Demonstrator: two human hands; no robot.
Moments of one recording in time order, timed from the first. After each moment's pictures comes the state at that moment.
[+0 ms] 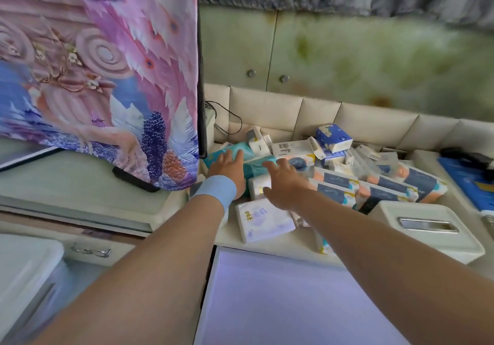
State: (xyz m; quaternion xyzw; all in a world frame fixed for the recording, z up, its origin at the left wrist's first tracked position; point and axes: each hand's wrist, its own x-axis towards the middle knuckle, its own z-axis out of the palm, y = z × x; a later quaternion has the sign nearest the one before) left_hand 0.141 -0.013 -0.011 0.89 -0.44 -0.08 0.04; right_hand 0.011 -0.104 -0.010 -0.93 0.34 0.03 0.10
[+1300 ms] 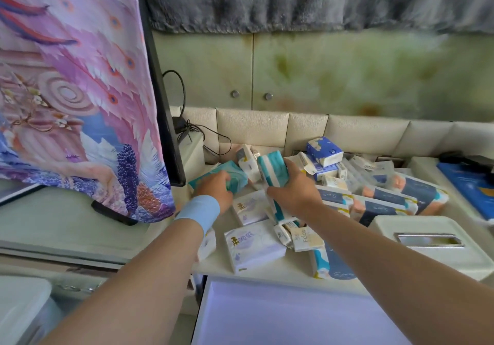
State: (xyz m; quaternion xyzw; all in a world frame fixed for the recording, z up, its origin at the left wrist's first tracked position) left_hand 0.148 -0.030 -0.005 0.90 -0.38 -0.11 0.19; right_hand -0.021 -0.136 0.016 -0.83 0.42 -0.19 0.33
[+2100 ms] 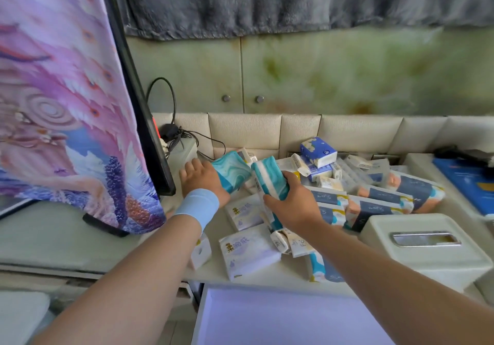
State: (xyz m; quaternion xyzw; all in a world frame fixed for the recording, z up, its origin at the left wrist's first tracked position) left_hand 0.150 -0.052 0.010 0.94 -0.32 0.09 0.01; right_hand -0.041 -0.130 0.004 -0.81 0.40 -0.23 0.36
